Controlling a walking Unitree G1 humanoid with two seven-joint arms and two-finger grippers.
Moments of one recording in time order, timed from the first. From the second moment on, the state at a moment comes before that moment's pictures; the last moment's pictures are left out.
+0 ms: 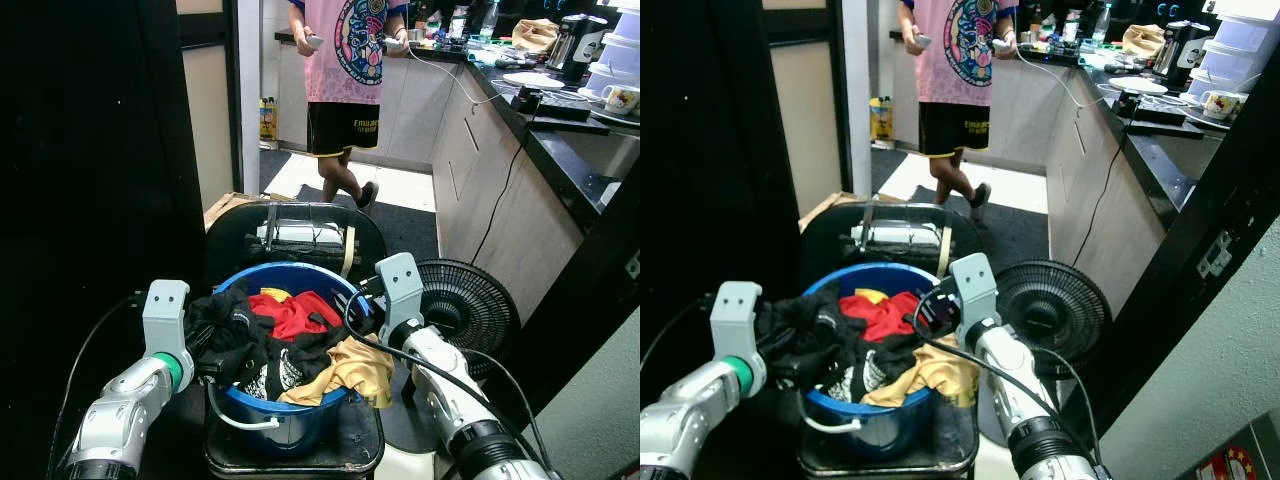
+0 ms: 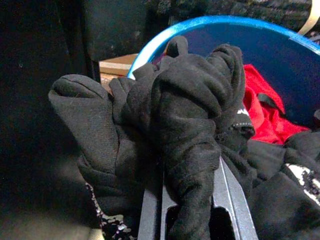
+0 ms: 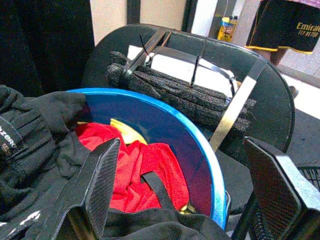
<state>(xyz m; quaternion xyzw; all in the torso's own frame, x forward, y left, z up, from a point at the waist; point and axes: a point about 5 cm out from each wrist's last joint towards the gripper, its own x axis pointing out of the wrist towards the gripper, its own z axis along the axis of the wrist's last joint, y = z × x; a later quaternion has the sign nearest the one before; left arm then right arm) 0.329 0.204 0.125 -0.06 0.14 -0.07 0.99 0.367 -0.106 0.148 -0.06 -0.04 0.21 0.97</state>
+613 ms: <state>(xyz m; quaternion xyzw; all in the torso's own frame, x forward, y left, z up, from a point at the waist) 0.308 0.175 0.311 -0.21 -0.34 -0.21 0.89 0.369 -0.104 0.153 -0.05 -0.04 0.21 0.97</state>
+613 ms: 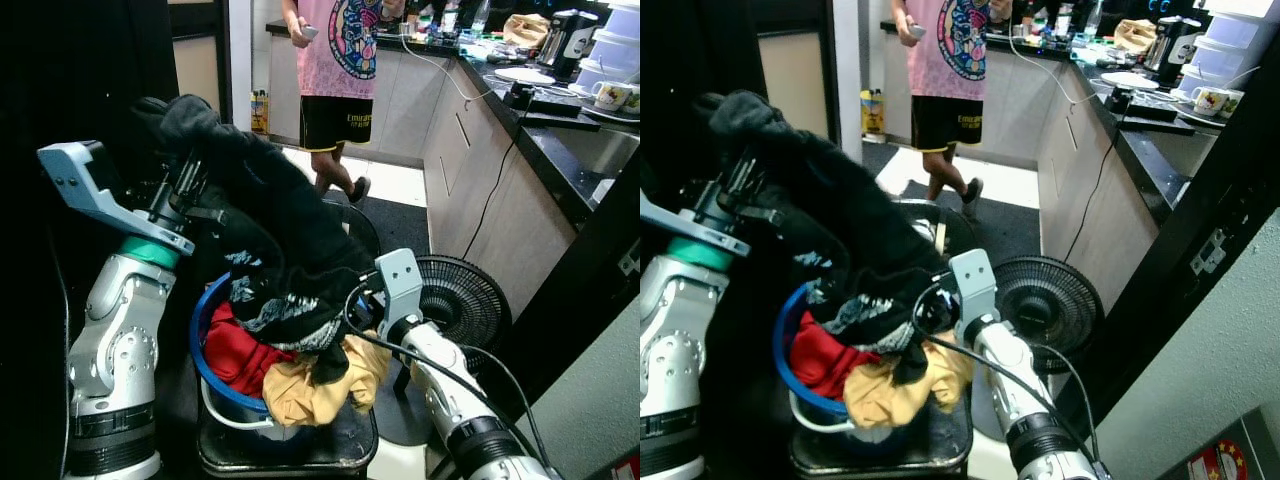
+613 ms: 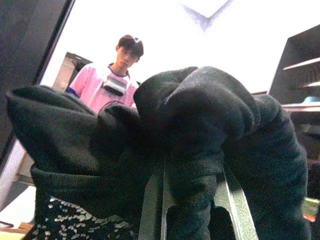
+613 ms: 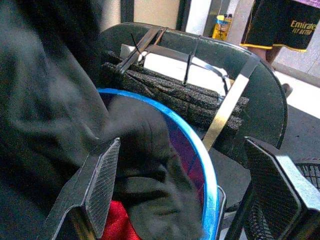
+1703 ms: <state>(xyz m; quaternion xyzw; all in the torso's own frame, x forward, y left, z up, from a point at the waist) 0.322 0.174 0.263 -0.08 -0.19 -0.08 0.98 0.368 -0.090 0.175 0.00 -0.09 0.22 0.97</state>
